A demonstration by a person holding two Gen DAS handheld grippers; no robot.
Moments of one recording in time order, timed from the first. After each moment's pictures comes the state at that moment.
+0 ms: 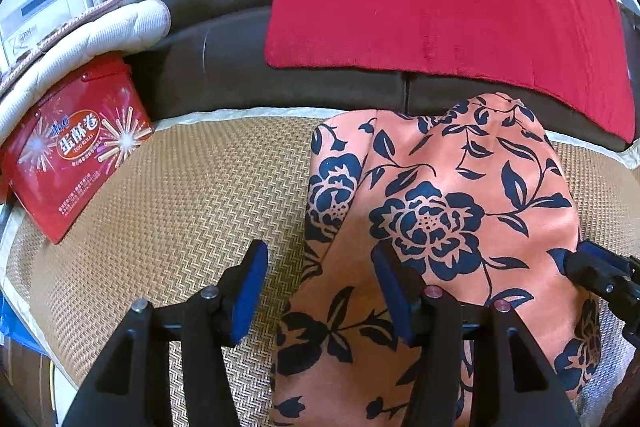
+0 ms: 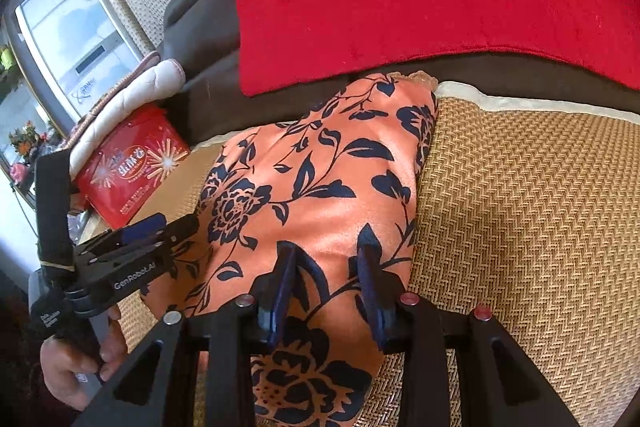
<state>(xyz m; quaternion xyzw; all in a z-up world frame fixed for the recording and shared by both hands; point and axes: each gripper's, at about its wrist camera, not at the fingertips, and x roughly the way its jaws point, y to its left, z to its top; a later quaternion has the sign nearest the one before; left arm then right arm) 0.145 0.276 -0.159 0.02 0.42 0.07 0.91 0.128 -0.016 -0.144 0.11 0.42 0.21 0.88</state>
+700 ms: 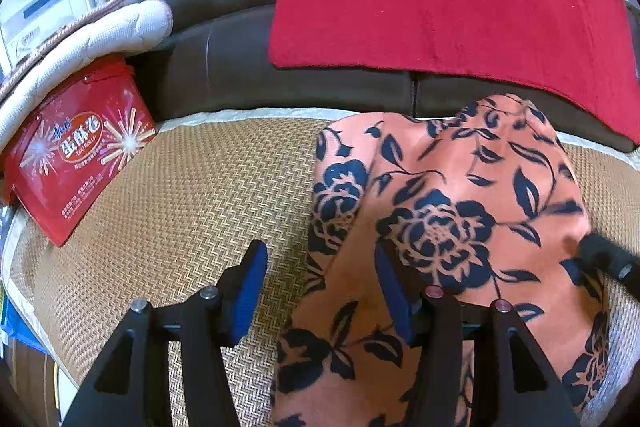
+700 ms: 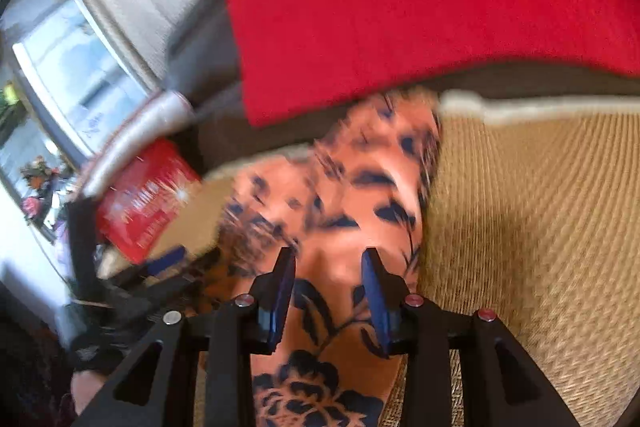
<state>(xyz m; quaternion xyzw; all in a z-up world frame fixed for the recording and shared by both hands) 0.158 0.278 -0.160 0.02 0.42 0.09 0.90 0.140 -0.021 -0.140 0.17 0.41 0.21 0.87</state>
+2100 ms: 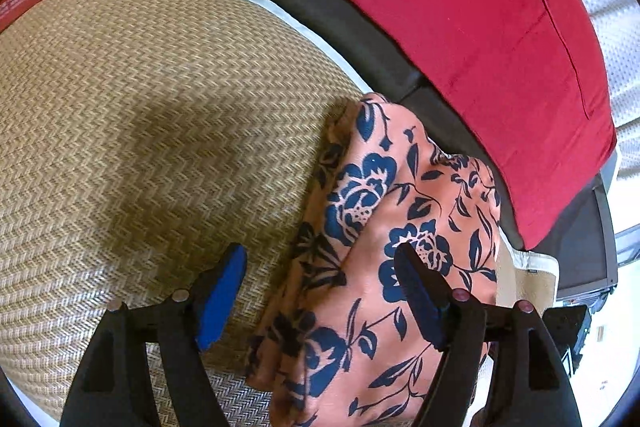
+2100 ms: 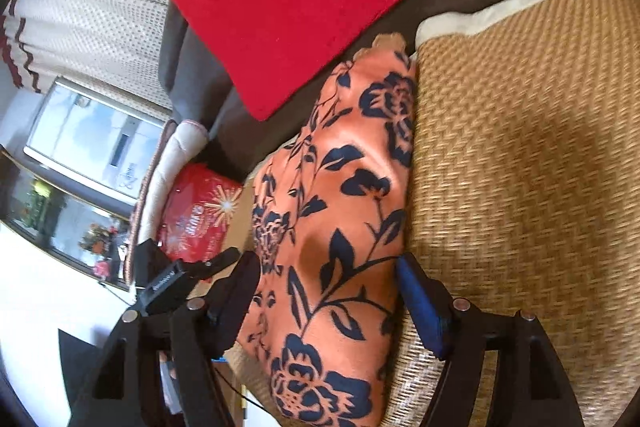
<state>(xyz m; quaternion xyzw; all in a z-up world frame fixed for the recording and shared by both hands) 0.178 0.383 -0.198 -0.32 0.51 -0.05 0.80 0.158 -0.068 -0.169 0.34 0.46 0.26 0.77</state>
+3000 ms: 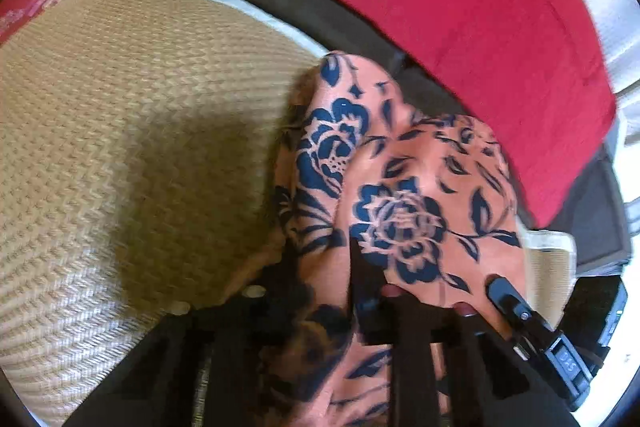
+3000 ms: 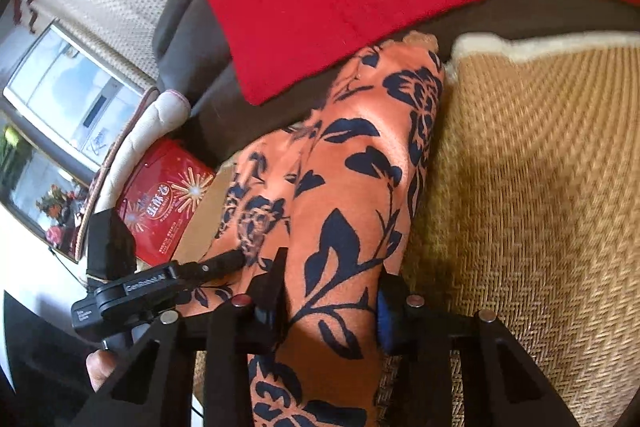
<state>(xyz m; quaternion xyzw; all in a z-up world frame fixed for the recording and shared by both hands) 0.187 0.324 -0.195 -0.28 0.51 -0.07 0.81 0.166 -0.006 -0.158 0.24 0.44 0.24 0.83</state>
